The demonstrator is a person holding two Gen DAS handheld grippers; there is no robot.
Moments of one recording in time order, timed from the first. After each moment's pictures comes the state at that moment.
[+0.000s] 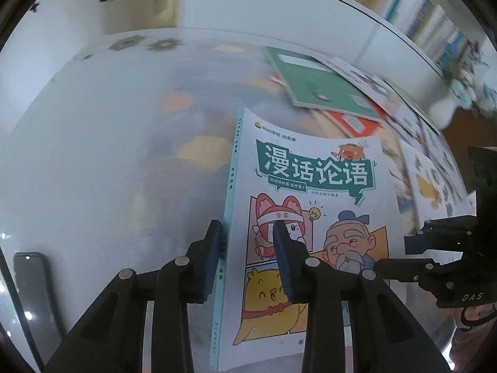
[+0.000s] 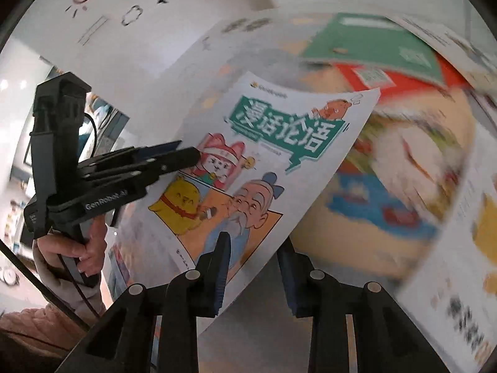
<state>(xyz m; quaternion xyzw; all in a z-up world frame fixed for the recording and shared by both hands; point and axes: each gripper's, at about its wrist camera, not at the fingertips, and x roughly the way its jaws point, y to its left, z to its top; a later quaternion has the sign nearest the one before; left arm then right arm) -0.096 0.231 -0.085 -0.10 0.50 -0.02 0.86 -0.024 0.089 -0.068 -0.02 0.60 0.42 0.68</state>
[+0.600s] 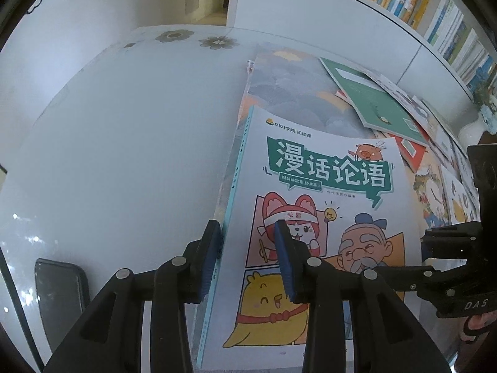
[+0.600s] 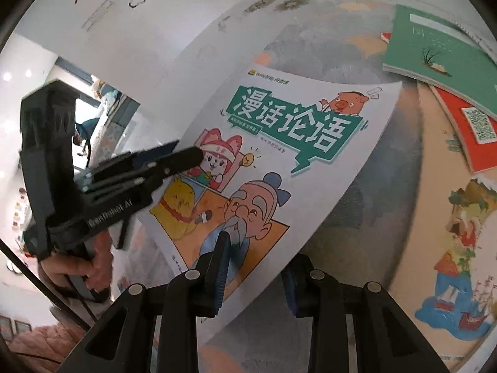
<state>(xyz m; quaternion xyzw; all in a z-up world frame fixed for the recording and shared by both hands) -0.091 0.283 -0.098 -0.12 0.50 0.05 0.86 -0.015 0.176 -0.095 -0.02 0.62 0.45 0.64</state>
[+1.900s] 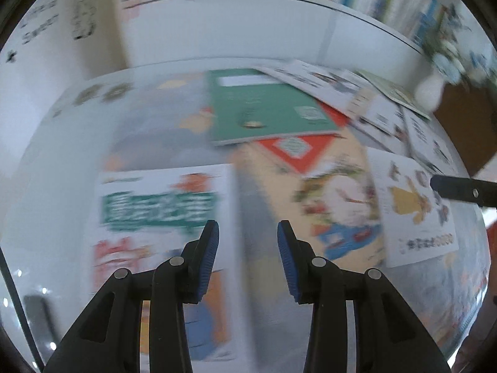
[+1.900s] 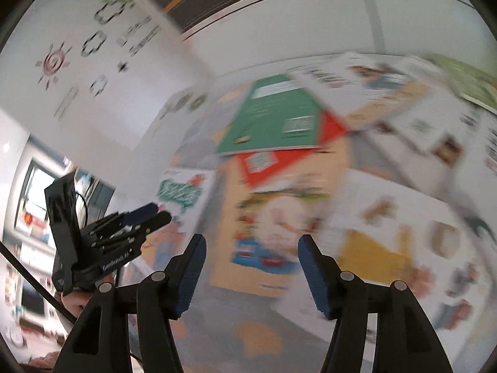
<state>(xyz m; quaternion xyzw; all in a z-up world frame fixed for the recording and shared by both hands) -0.047 0.115 -0.059 -0.02 0.49 -0.06 0.87 0.021 -0.042 -0.017 0.10 0.56 0.30 0.77</state>
